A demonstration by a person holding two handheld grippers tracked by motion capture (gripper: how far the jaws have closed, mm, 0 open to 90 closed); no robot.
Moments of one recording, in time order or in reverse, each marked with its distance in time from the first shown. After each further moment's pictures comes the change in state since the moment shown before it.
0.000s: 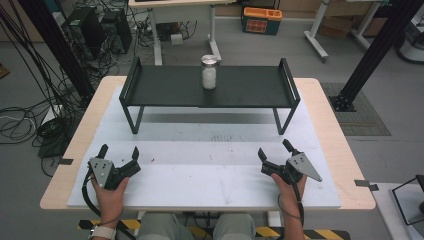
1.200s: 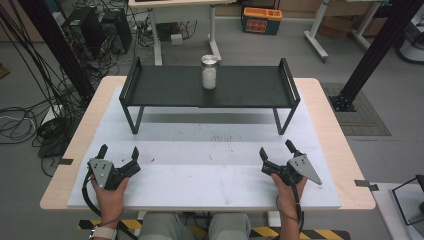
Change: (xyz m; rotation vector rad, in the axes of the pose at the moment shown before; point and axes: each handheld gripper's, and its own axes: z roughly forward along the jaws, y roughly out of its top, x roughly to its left) left arm -0.001 -0.001 -0.001 -0.007 0.008 0.001; right arm 0.009 -0.006 -0.002 -0.034 -0.056 -0.002
